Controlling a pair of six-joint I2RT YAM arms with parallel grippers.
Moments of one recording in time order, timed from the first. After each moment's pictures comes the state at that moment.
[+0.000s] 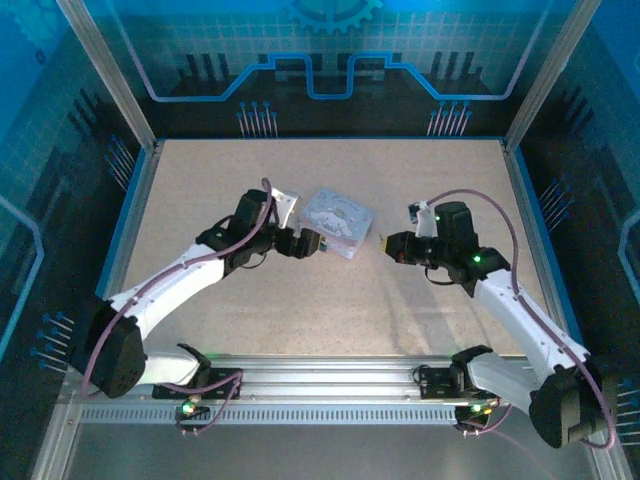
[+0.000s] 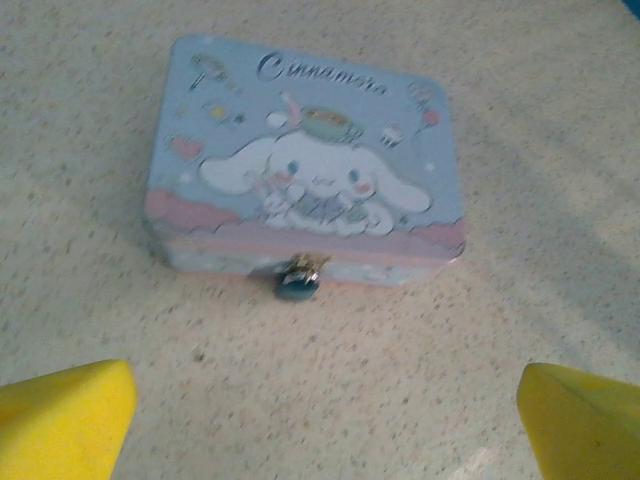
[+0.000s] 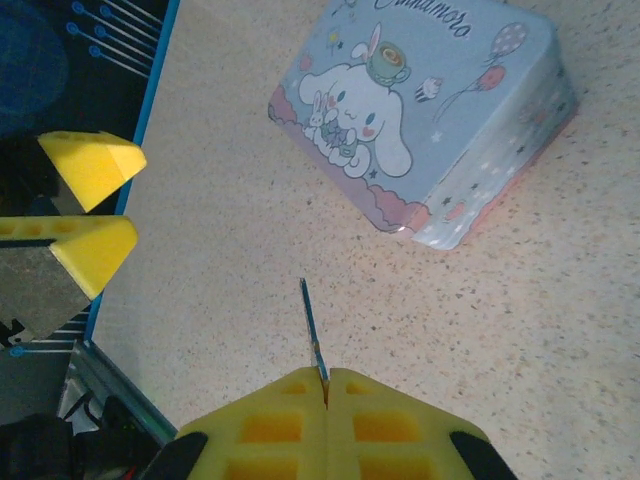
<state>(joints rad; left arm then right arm) -0.49 1.31 0.92 -0.31 0.16 -0.22 0.31 1.06 0.78 -0.42 -0.50 0.53</state>
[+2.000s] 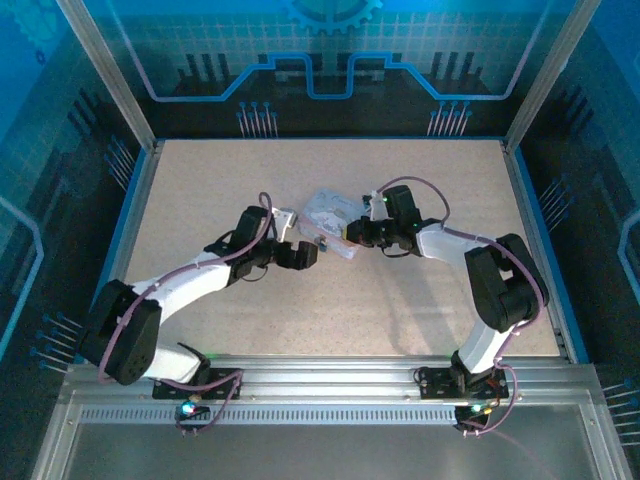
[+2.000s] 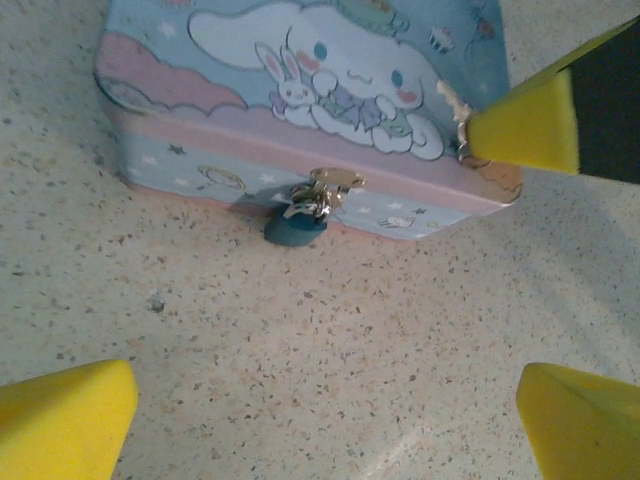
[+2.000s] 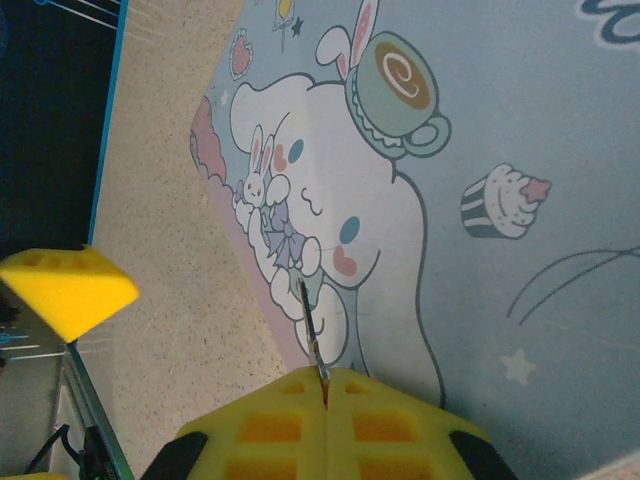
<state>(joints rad) -0.45 1.41 0.75 -0.09 0.29 -0.31 0.39 1.72 0.95 -0.02 -0.58 0.57</state>
